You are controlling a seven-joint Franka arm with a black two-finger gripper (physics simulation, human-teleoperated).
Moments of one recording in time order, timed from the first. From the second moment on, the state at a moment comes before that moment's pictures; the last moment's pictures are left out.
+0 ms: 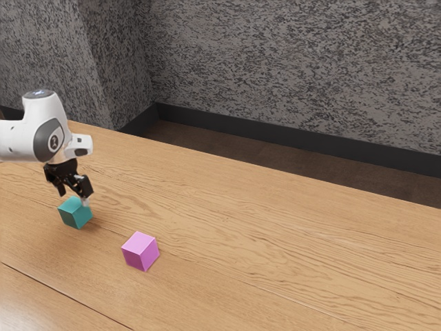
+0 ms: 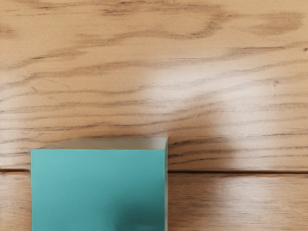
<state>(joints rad) 0.21 0.24 0.23 -2.07 0.01 2.32 0.44</state>
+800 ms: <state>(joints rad) 0.22 0.34 0.27 -1.96 -0.09 2.23 0.73</state>
